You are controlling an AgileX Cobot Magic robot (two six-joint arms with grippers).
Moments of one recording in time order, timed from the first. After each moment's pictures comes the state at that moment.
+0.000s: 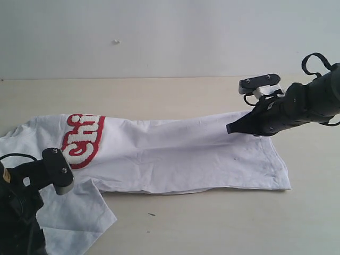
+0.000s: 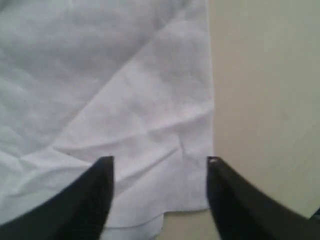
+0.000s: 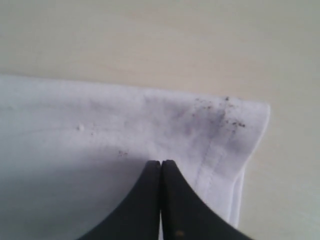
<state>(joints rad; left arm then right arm) -0.49 1.51 -0.66 -0.15 0.79 0.64 0.05 2.09 -1.08 0.22 -0.01 -0.26</state>
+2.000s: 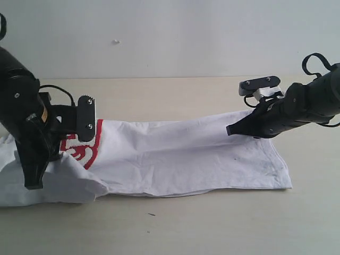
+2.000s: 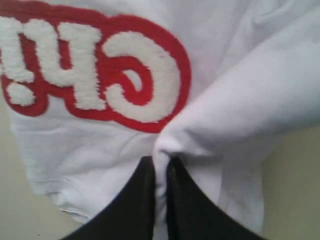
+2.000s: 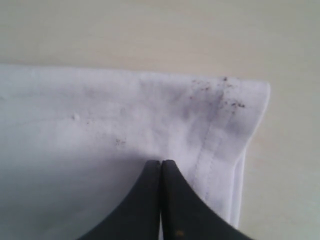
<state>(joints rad) -0.49 1.72 -1.01 0.39 0.73 0.70 0.05 2.09 -1.08 0.24 0.02 -0.26</state>
